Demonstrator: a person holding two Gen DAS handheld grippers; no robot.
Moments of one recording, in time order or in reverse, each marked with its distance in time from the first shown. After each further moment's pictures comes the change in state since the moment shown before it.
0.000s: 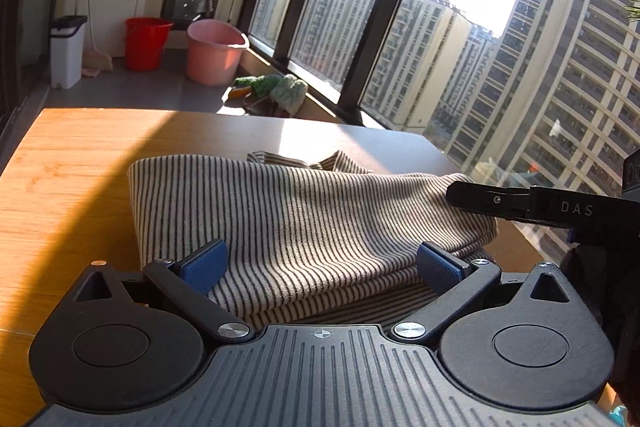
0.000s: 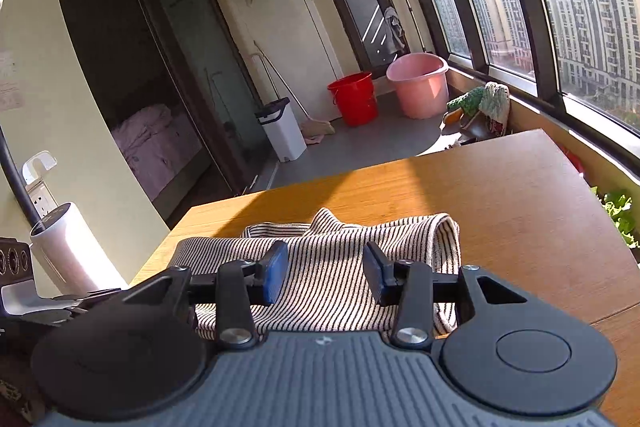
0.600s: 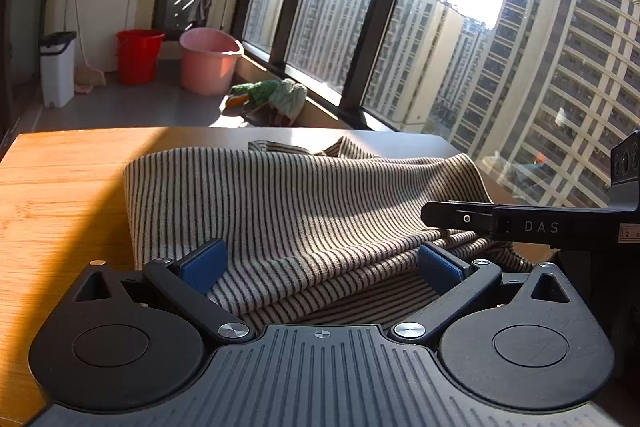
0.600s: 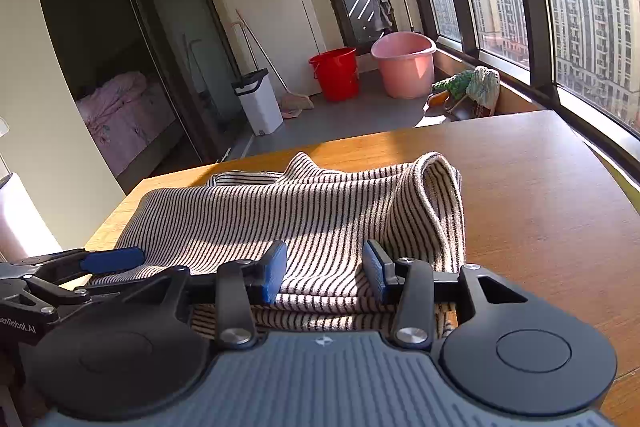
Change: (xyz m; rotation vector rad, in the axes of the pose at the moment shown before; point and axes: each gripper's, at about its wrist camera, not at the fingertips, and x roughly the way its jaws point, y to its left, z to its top) left arm 0.037 0.009 0.015 0.054 -0.022 0.004; right arm 0.044 -0.009 0.007 -0.073 -0.003 -0.039
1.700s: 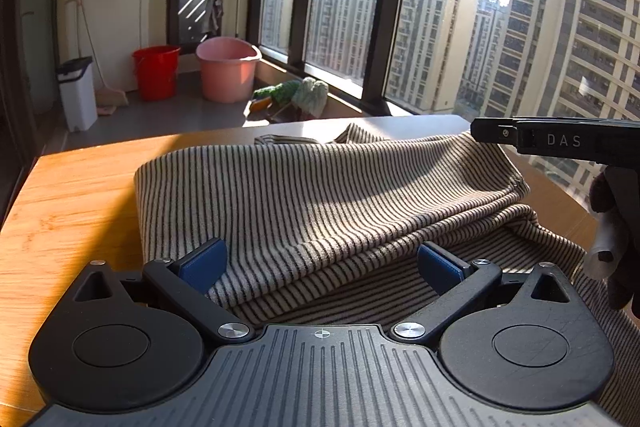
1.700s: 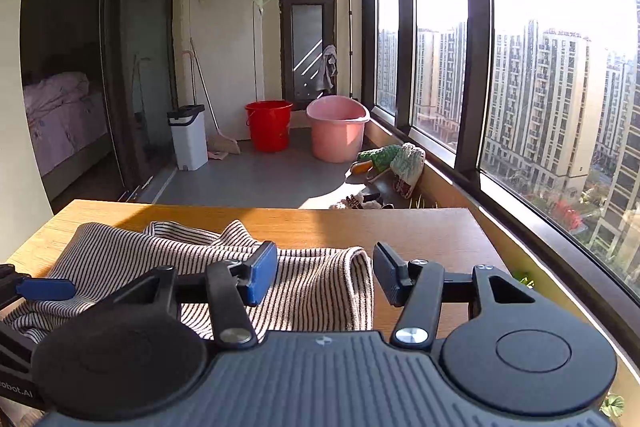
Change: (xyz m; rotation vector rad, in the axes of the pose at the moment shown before) left arm 0.005 -0.018 -0.003 0.104 0.022 0.123; right arm -0.010 0.016 0.025 -0.164 -0.057 -0.305
